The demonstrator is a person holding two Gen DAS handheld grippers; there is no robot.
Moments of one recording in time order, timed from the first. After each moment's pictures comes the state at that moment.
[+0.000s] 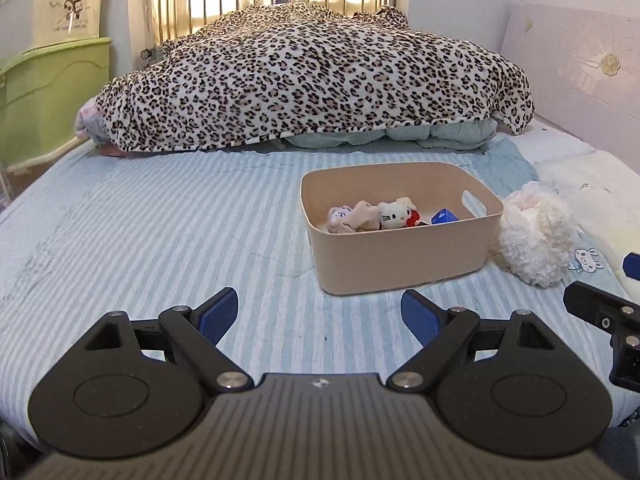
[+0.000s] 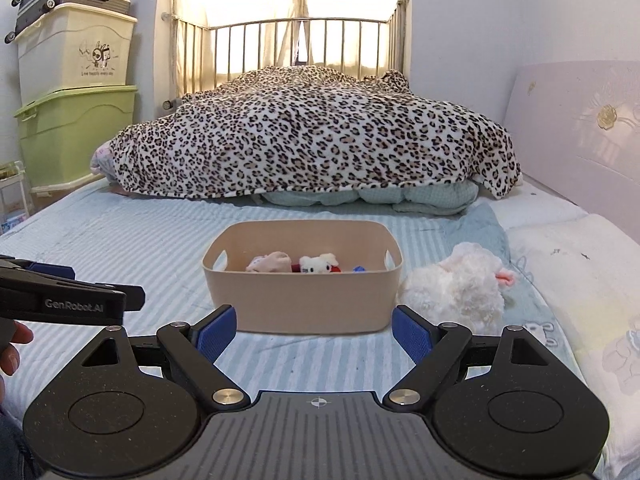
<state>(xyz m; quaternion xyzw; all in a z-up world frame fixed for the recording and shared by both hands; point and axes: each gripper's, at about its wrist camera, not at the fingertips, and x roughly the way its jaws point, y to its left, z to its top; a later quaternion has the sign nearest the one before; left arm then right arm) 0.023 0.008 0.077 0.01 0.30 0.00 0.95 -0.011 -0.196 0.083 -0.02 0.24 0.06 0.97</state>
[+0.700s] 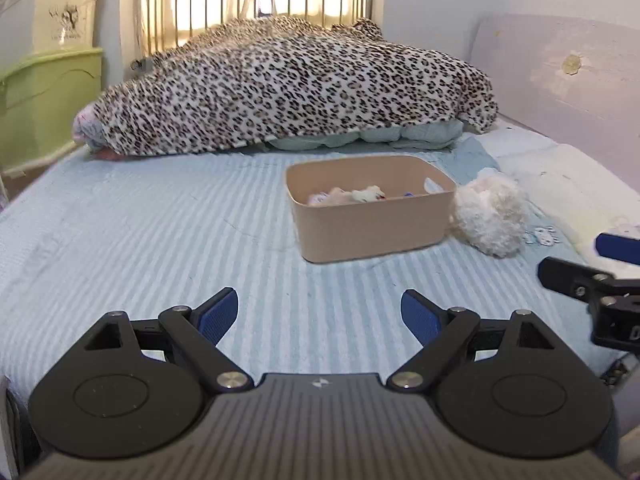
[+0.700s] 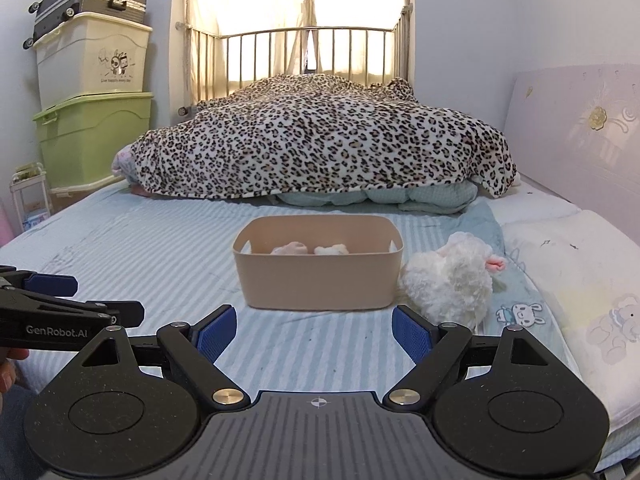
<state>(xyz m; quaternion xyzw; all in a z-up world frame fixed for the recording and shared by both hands) -0.076 0.016 0.086 0.01 0.29 -0.05 0.96 -0.093 -0.200 0.093 -0.02 0.23 0.08 0.97</state>
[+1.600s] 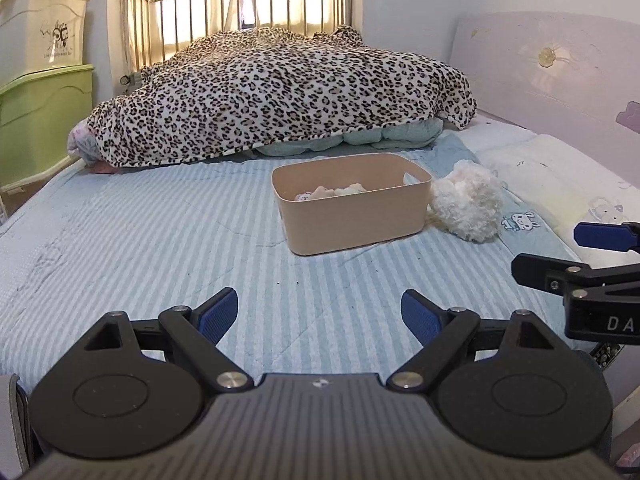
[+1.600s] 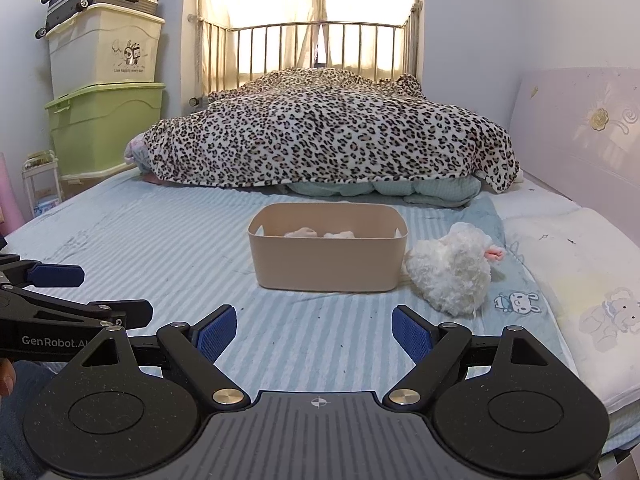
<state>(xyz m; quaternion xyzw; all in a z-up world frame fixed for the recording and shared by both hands) -0.123 0.007 0.092 0.03 0.27 -0.06 0.96 -0.133 -0.199 0.096 -0.03 0.24 0.09 0.97</state>
